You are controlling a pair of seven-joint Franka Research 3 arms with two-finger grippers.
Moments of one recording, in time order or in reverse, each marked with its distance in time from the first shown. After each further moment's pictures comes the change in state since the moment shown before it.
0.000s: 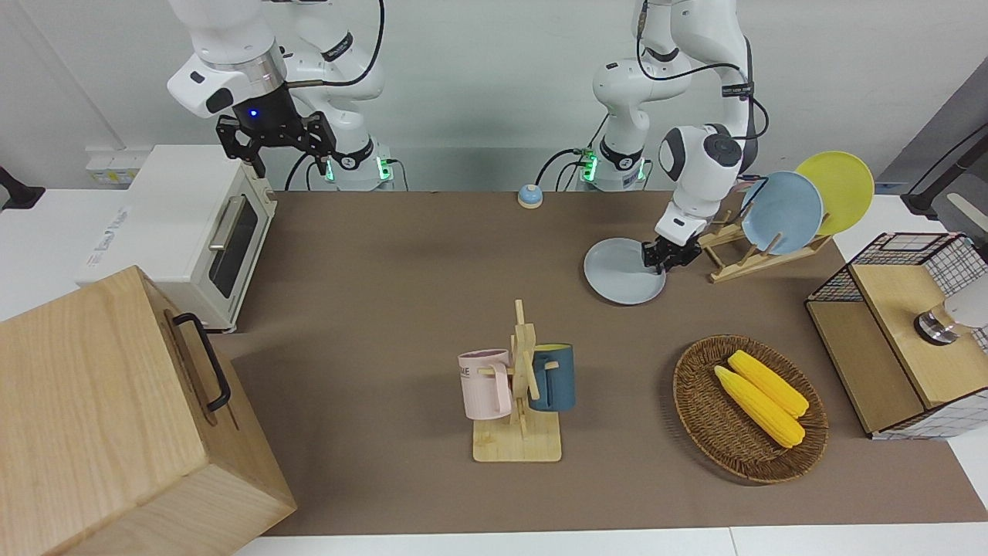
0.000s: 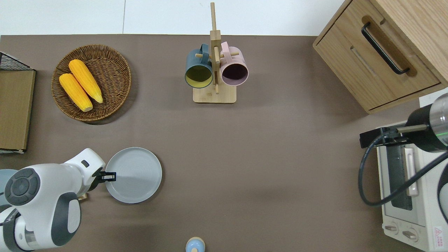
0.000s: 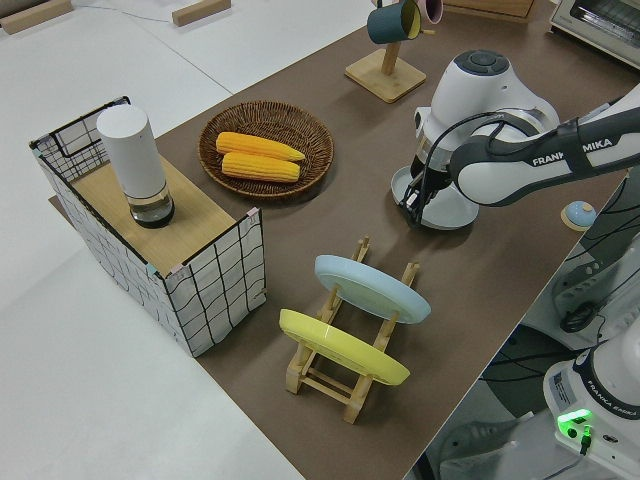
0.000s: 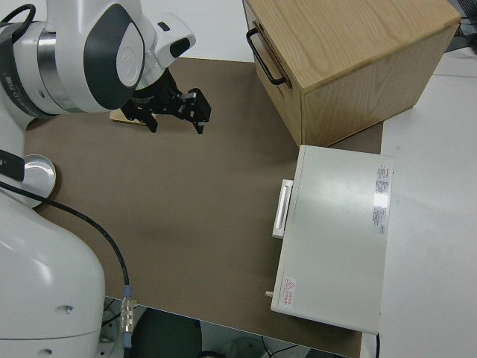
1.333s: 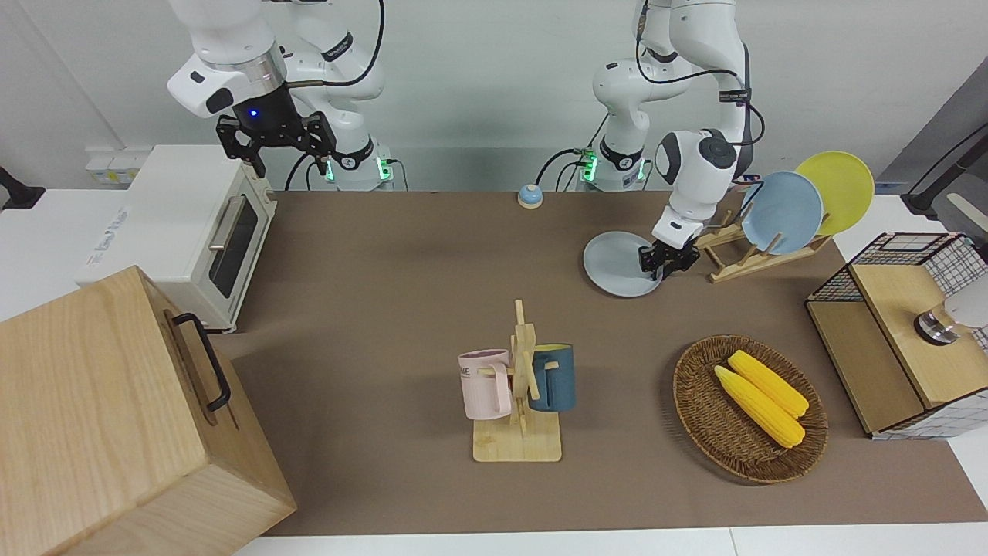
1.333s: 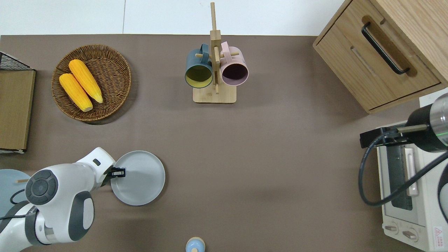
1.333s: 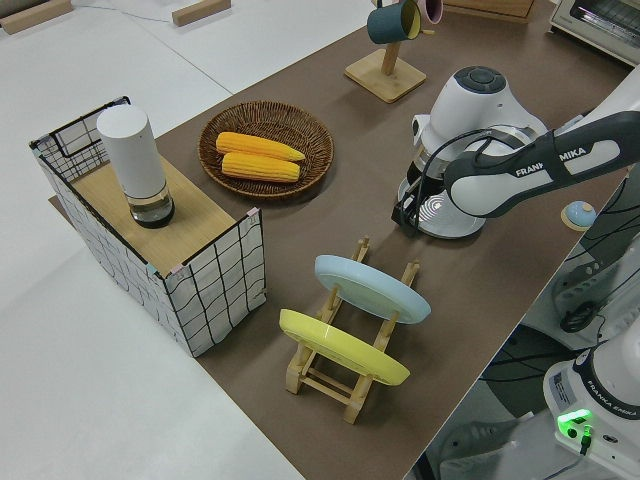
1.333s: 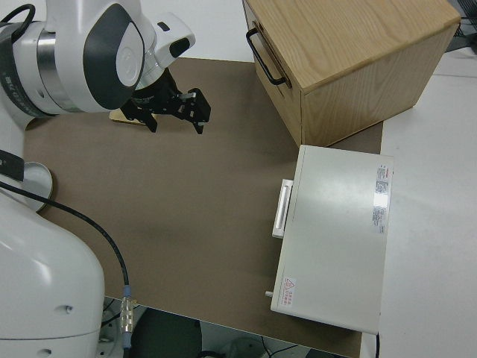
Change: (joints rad) left arm -0.004 0.089 -0.032 -0.029 0.000 0.175 -0.035; right arm 0.000 0.000 0.000 0.000 0.000 0.000 0.000
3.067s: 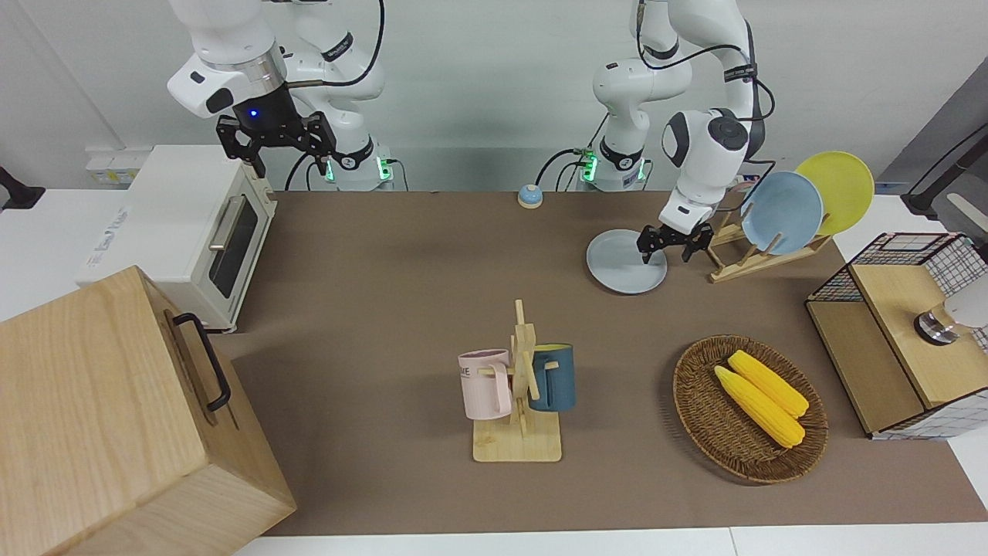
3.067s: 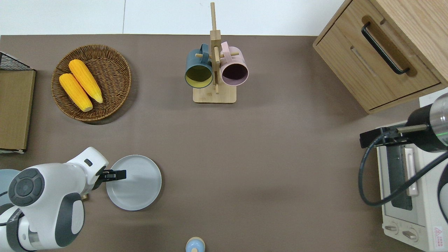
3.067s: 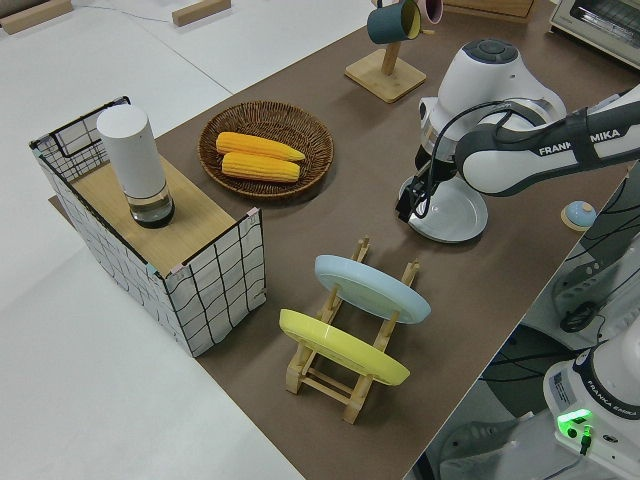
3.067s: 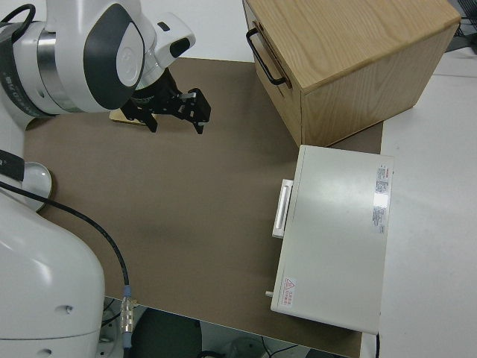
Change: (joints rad) left arm 0.005 -0.096 0.002 0.034 -0.001 -0.169 -0.012; right arm 0.000 0.000 0.000 0.000 0.000 0.000 0.000
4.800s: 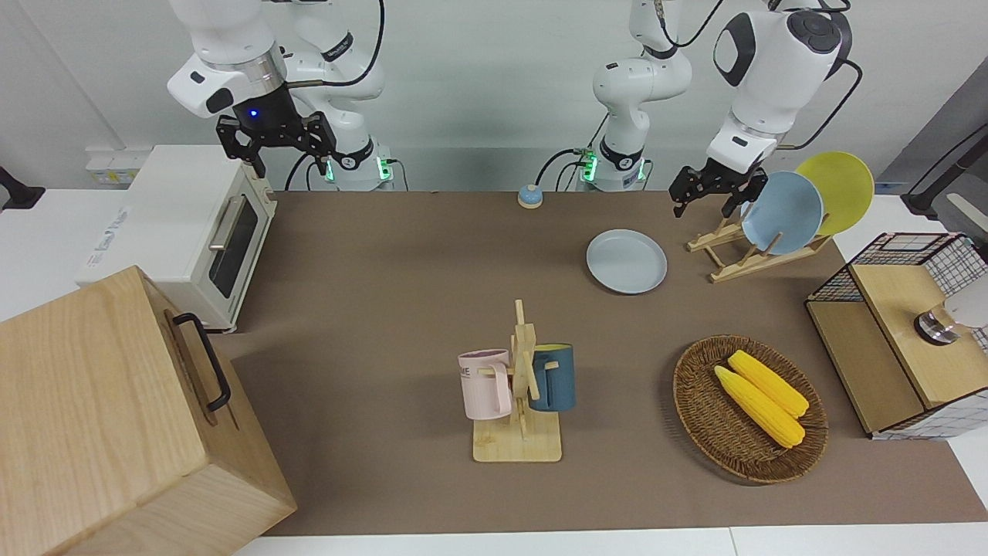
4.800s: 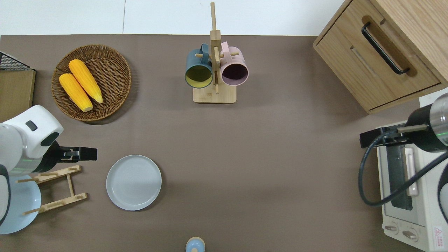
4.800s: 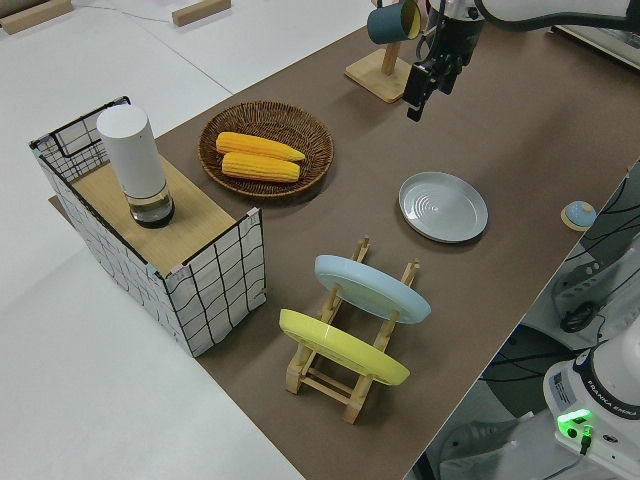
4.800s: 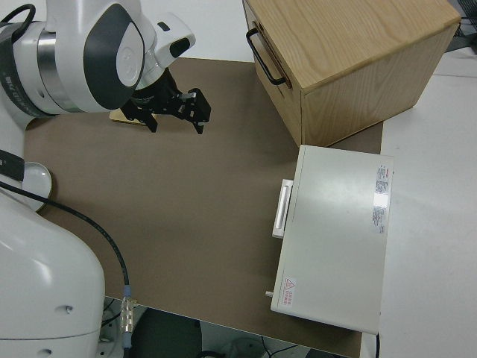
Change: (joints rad) left arm 0.003 -0.020 0.014 0.546 0.000 -0.620 -0.002; right arm 0.000 0.000 0.000 0.000 0.000 0.000 0.000
